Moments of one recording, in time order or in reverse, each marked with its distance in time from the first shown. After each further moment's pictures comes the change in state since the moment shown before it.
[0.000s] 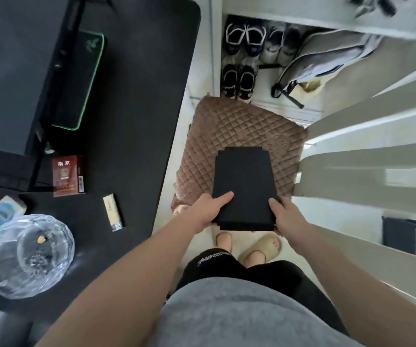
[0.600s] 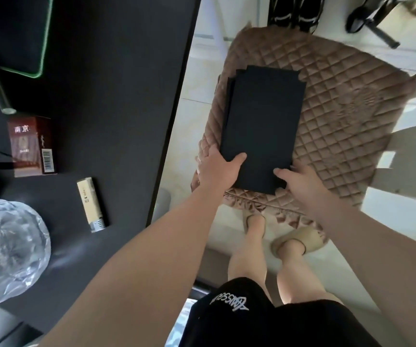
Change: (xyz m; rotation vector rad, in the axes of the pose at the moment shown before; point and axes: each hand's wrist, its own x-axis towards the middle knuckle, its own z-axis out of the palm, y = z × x) left_hand 0.149 -0.021 -0.043 0.502 0.622 0.137; right_hand 0.171 0.031 0.082 0.143 -0.157 0.018
